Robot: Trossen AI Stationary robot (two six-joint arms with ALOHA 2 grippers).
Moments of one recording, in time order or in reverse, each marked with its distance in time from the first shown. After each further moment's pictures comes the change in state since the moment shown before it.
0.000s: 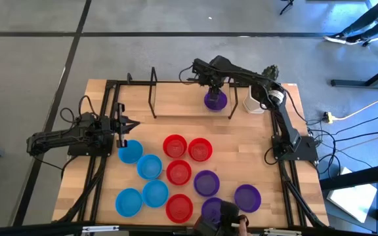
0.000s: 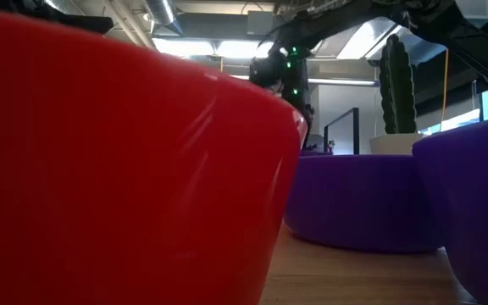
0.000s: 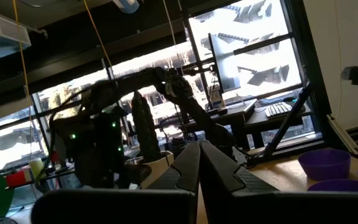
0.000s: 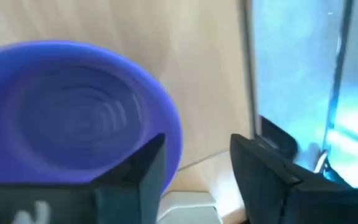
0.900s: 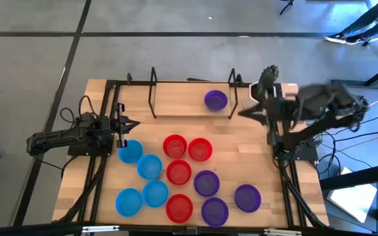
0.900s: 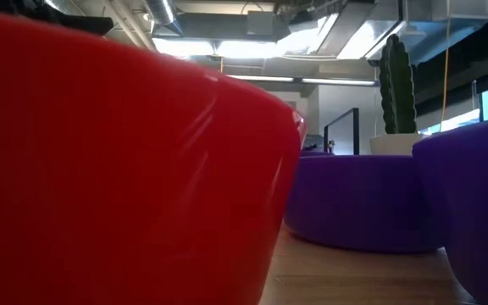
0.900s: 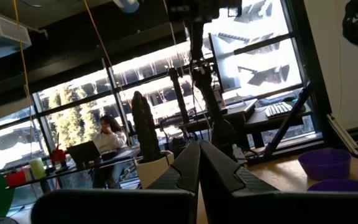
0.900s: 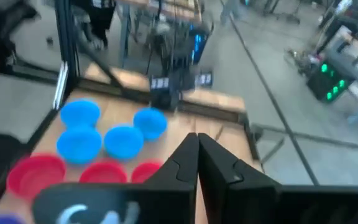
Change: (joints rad) left arm 0.000 0.000 0.000 -0.001 -0.001 0.000; right arm 0.839 -0.953 -0.225 0.385 0.053 0.166
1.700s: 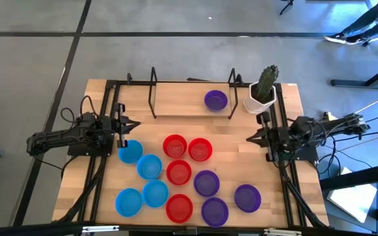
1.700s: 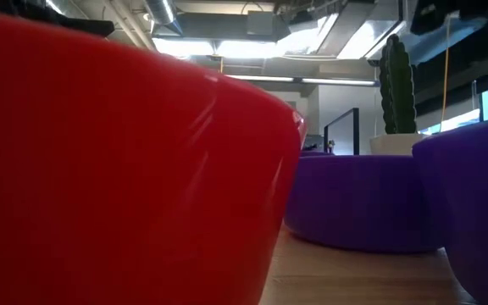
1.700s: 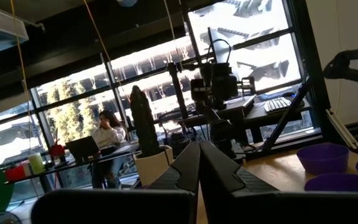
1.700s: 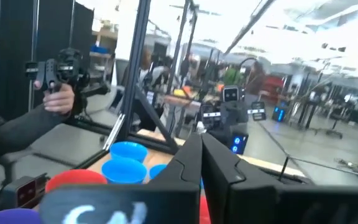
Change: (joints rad) left arm 0.000 0.000 0.000 -0.022 -0.001 0.000; right arm -0.057 -0.829 -1.591 1.300 -0.367 -0.090
